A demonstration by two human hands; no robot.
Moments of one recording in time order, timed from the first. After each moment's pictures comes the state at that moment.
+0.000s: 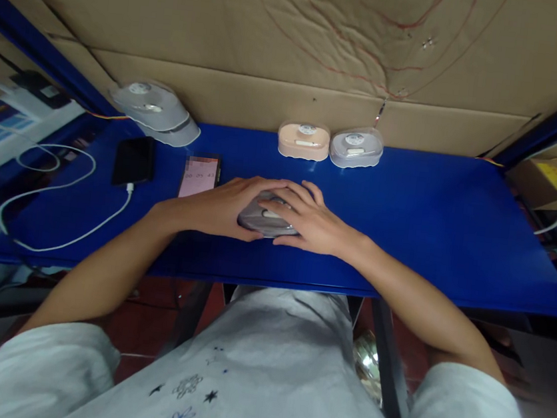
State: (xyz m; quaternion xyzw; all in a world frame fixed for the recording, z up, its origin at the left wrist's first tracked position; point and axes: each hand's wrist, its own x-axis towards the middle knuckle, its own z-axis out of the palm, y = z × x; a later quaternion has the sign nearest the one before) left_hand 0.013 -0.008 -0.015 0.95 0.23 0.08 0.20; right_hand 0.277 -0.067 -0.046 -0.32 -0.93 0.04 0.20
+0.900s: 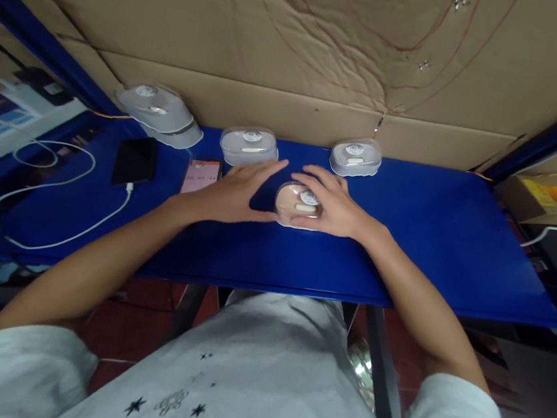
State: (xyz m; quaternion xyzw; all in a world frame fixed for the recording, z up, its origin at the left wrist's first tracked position) left_hand 0.029 0.009 -0.013 0.92 0.32 0.11 0.17; right_hand 0.318 -0.036 -0.035 -0.39 -0.88 0.07 0.24
